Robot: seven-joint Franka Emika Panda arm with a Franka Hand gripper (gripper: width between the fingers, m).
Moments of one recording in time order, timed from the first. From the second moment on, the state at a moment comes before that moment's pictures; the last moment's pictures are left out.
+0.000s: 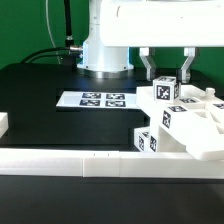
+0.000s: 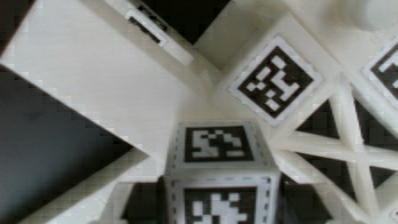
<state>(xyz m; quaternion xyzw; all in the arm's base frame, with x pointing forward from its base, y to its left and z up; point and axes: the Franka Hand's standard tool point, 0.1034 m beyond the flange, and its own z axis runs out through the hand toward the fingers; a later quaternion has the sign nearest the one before) 0.640 0.052 0.128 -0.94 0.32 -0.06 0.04</state>
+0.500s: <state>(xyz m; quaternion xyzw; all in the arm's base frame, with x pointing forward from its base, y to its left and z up) 0.640 0.053 0.127 -0.84 0.53 -0.05 0.06</state>
